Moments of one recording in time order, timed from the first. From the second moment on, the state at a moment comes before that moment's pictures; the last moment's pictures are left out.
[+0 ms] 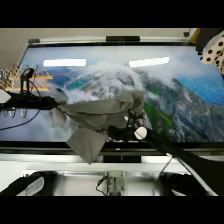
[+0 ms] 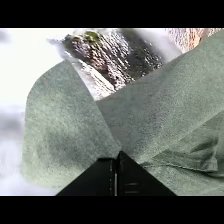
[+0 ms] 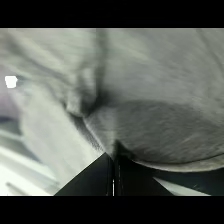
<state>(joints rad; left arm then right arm) 0.08 -1.08 1.04 1.08 -1.12 -1.24 0.69 -1.22 0.64 -0.61 0.47 1.68</state>
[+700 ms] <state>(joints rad) 0.20 -0.81 1.83 1.06 -1.36 -1.55 0.29 -0.50 1.37 -1.24 0.82 1.71</state>
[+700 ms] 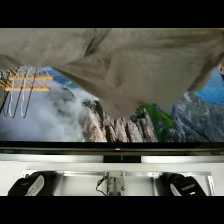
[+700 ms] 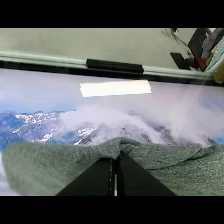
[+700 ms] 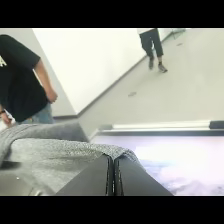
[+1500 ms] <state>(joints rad) 0.21 -0.80 1.42 1.13 -1.62 -1.58 0.27 -0.63 1.35 -1.26 1.29 1.65</state>
